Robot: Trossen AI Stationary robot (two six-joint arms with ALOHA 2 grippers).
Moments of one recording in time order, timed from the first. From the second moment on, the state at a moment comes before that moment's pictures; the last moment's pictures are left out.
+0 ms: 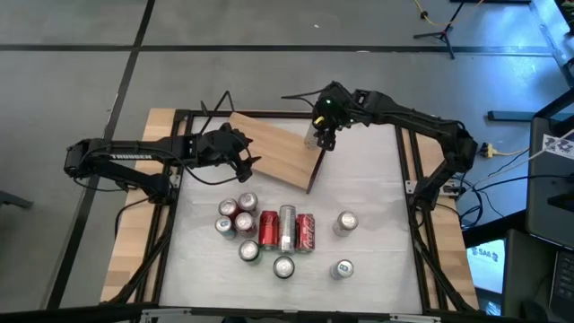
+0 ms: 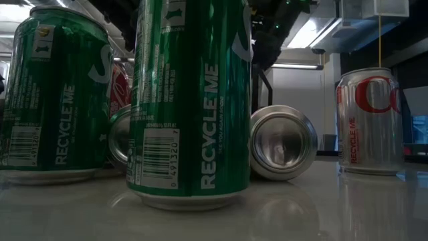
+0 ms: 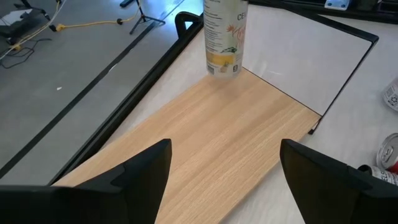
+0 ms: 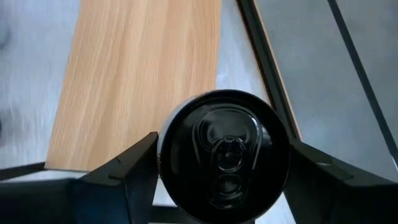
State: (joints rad) left arm 0.15 1.11 0.89 -0.38 -0.36 -0.13; right arm -0.44 1.65 1.57 -0.89 0.02 -0.24
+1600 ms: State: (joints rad) left arm 0.15 1.11 0.89 -0.38 -0.36 -0.13; right arm -0.44 1.65 1.48 -0.85 0.03 -0.23
